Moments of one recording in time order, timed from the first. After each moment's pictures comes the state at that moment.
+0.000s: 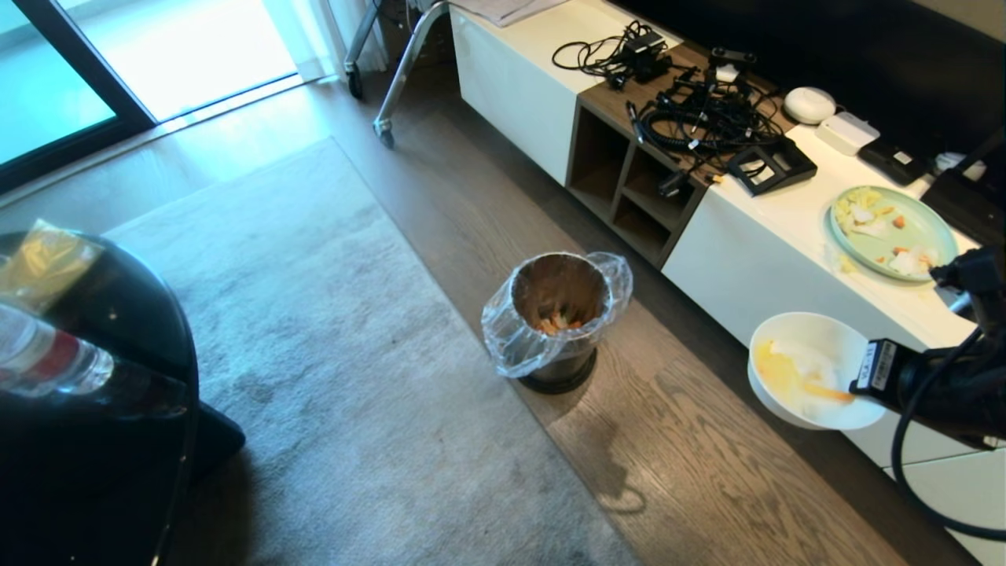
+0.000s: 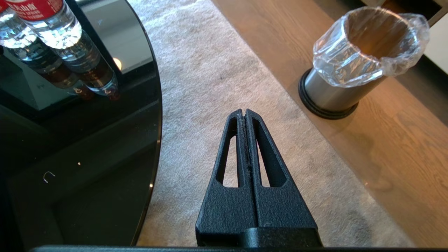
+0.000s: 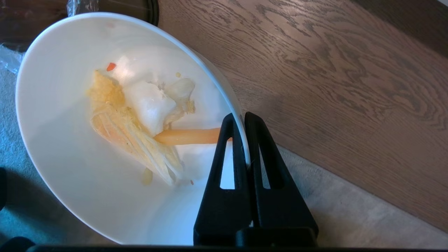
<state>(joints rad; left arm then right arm) 0.00 0.00 0.00 -0.01 0.01 -0.09 0.18 1.38 -0.82 0.17 -0.20 0.58</state>
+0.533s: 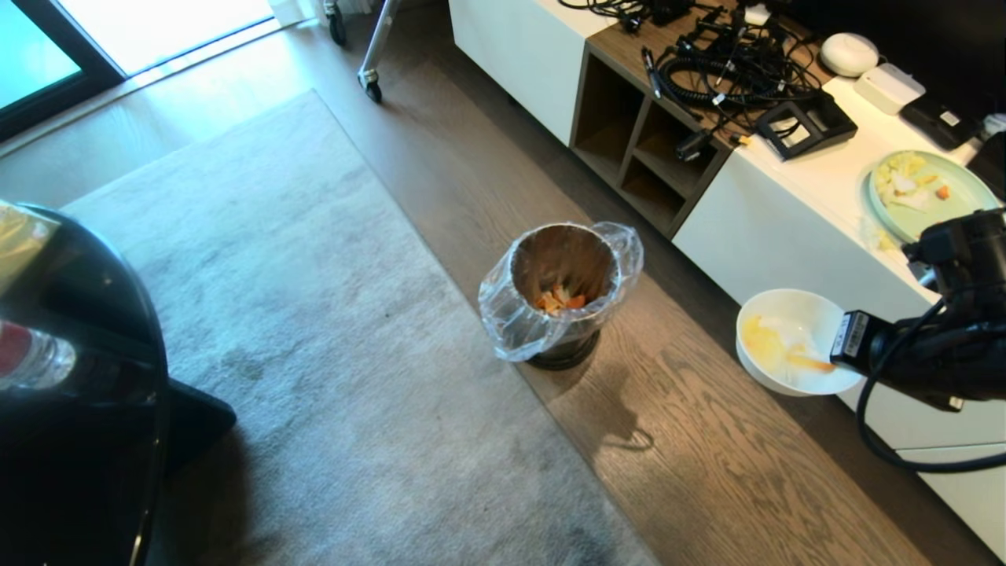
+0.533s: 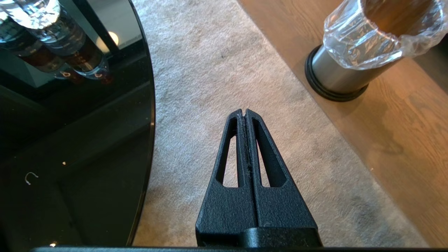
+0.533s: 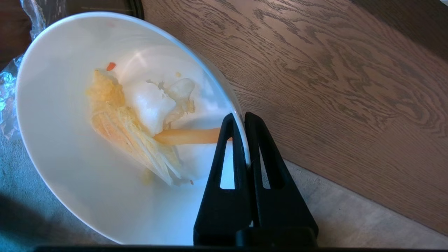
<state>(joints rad) 0.00 0.00 0.00 -0.01 0.01 -0.09 0.15 1.49 -0.90 0.11 -0.20 0.55</state>
